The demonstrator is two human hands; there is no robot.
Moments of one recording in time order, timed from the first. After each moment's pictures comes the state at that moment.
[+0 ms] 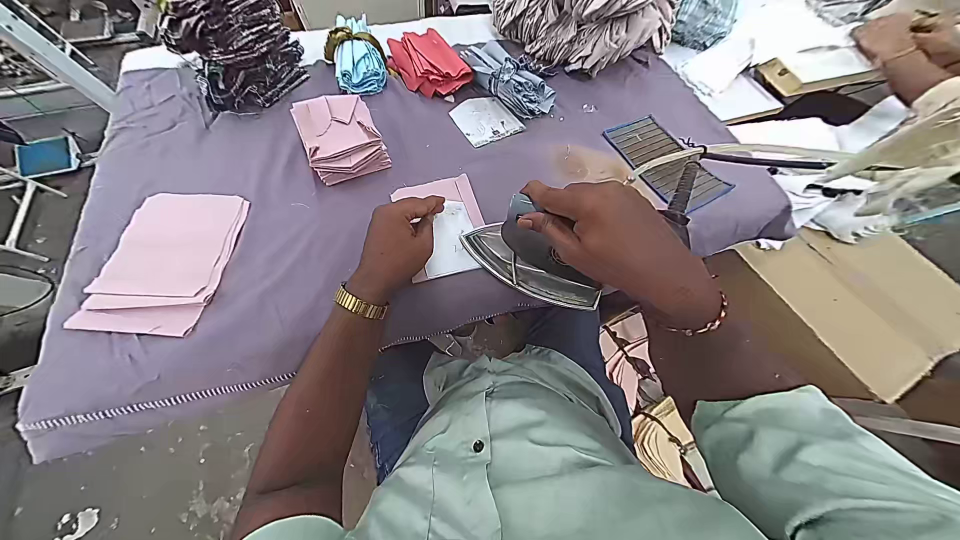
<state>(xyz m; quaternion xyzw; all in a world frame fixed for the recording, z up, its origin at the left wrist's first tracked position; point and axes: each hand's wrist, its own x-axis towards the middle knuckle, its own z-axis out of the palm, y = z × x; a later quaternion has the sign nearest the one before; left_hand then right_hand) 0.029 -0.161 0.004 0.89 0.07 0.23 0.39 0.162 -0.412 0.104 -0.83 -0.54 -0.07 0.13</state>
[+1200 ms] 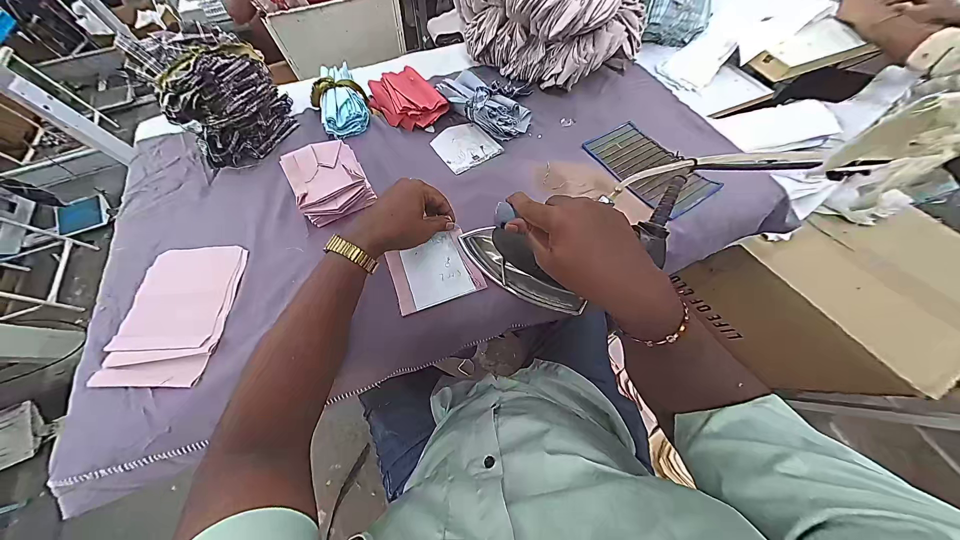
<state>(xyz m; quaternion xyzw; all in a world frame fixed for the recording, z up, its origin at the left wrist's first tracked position) 0.126 -0.121 0.051 0.96 -0.08 0.02 0.28 0.173 -0.409 0.101 -0.88 -0.45 -0.08 0.11</state>
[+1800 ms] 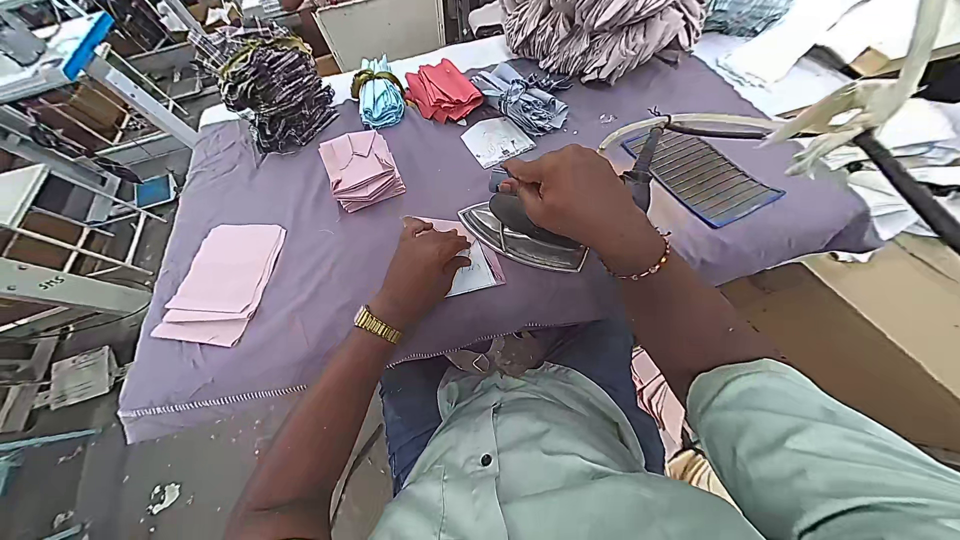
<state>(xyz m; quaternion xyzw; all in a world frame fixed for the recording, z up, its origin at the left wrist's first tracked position) 0.041 -0.174 -0.002 0.97 -0.03 0.21 0.11 0.230 -0.356 0.093 -0.82 -0.55 -0.10 0.17</state>
